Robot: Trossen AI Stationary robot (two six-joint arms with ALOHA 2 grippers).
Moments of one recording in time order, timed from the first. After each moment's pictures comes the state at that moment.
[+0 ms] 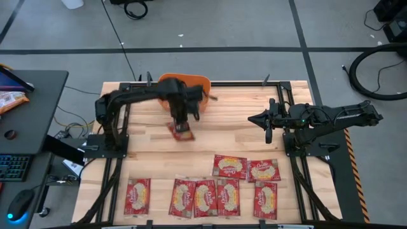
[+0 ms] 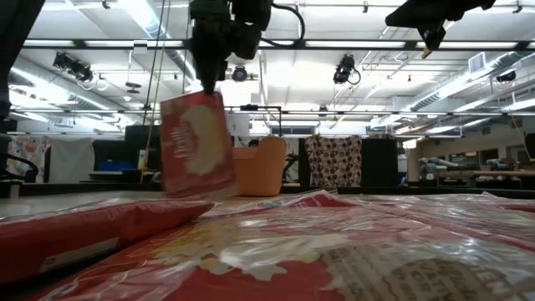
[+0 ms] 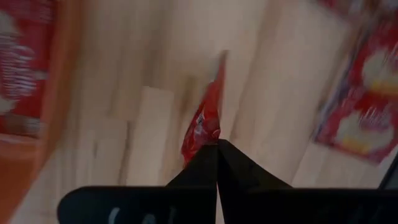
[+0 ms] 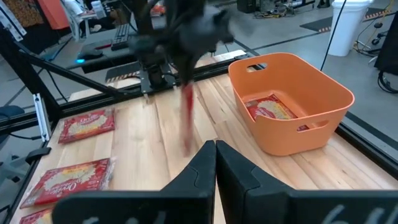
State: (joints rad) left arm 0.27 1.85 1.79 -1.42 0.16 0.03; right arm 0.13 0.65 0.68 -0.31 0.35 0.26
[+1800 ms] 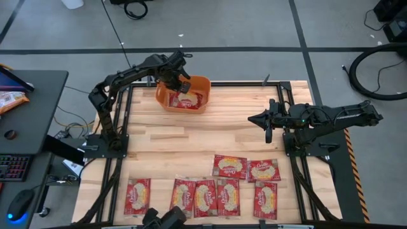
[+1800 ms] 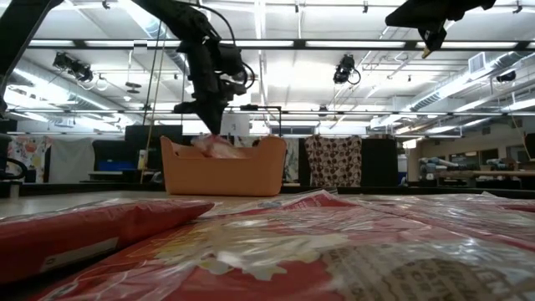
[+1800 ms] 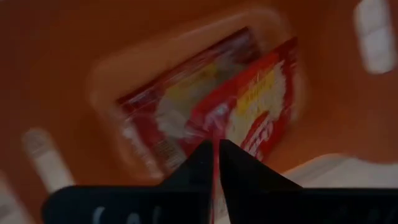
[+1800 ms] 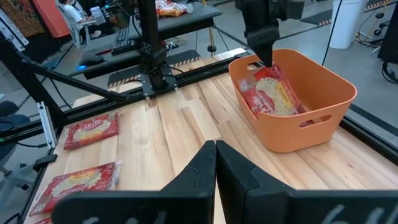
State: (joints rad) left arm 0.71 1.85 1.62 -1.04 0.04 -0.39; right arm 0.13 0.65 0.68 -0.31 0.35 0.31
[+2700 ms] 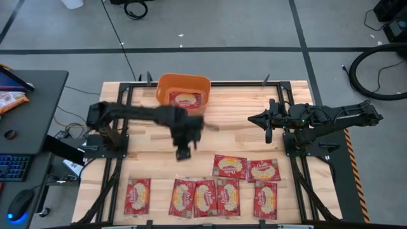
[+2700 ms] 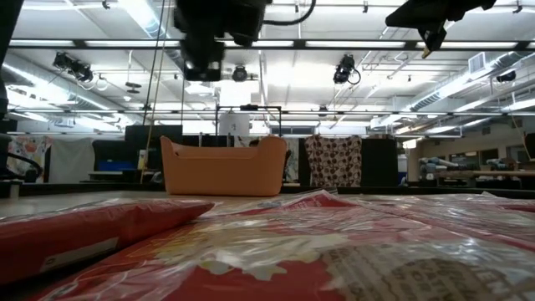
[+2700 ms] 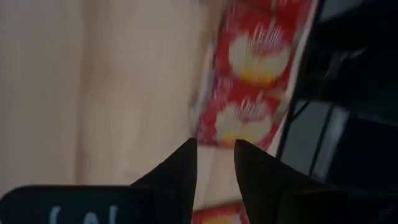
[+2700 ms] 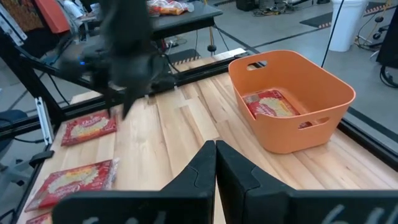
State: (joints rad) left arm -0.01 1.76 1.52 -1.10 0.46 -0.27; right arm 0.13 0.65 0.68 -0.31 0.35 0.29
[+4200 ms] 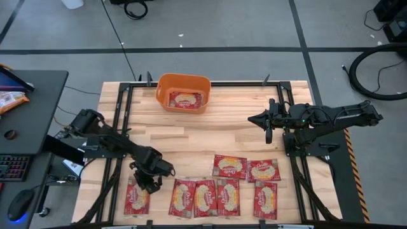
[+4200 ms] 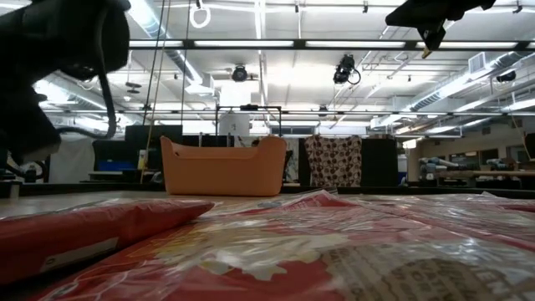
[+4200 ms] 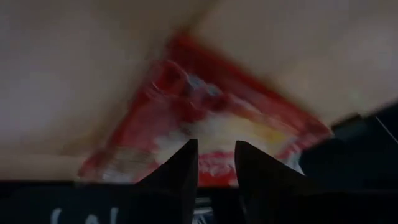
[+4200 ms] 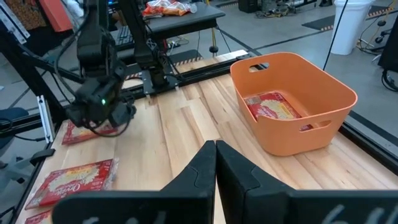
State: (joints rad) left arm -0.45 1.64 0.76 -0.69 0.67 -1.09; right arm 0.13 0.65 0.68 -0.30 0.34 0.27
